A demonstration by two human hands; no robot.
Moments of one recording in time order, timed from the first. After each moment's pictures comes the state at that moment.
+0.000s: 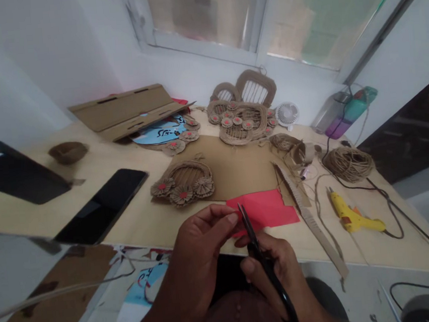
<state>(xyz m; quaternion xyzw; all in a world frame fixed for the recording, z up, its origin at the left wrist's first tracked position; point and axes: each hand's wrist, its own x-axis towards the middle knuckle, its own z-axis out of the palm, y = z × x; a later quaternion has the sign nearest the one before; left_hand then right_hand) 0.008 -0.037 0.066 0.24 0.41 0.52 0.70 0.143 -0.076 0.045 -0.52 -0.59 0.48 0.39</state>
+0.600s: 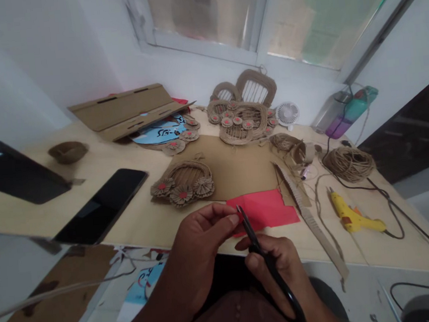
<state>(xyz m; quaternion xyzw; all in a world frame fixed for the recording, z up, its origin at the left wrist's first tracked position) 0.005 -0.032 0.067 0.27 0.43 0.51 0.70 0.144 -0.073 0.041 -0.50 -0.56 0.52 0.40</state>
